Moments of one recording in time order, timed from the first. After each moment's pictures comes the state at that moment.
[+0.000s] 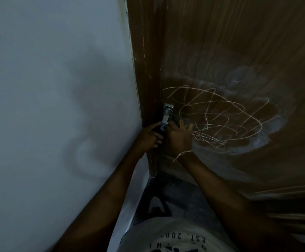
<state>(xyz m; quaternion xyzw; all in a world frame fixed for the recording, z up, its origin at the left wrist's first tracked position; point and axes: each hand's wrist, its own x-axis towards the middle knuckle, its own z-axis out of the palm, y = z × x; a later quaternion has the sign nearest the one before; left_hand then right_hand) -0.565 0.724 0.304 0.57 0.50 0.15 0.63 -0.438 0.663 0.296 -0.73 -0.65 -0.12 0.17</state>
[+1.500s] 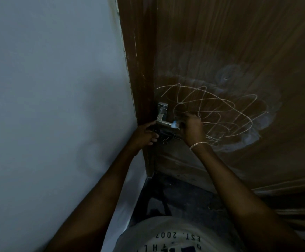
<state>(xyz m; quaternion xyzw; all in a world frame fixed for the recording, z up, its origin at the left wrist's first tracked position) -0.565 0.725 0.304 0.58 0.51 0.14 0.62 -0.369 0.654 0.318 -0.75 -0.61 0.04 0.25</state>
